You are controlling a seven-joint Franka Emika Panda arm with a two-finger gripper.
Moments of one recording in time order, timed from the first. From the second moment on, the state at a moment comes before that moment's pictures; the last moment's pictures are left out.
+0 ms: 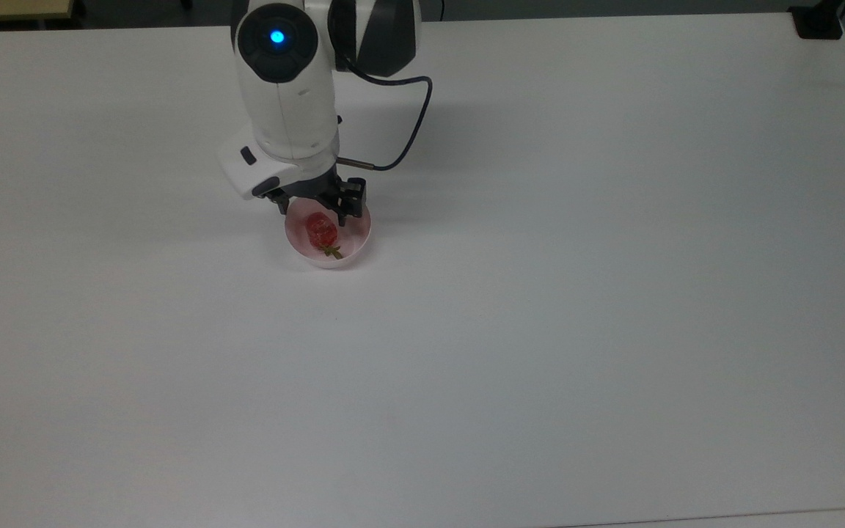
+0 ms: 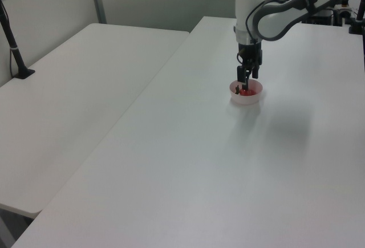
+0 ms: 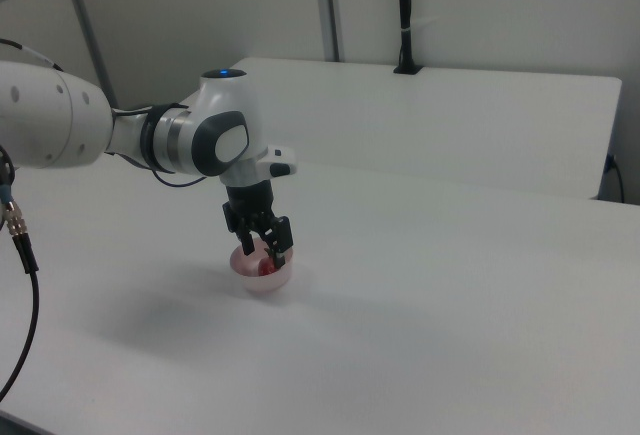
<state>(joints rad) -0.10 0.35 0.09 -1.81 -0.10 2.11 0.20</state>
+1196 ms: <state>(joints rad) -0.09 0.43 0.09 -1.81 -0.13 2.21 0.26</state>
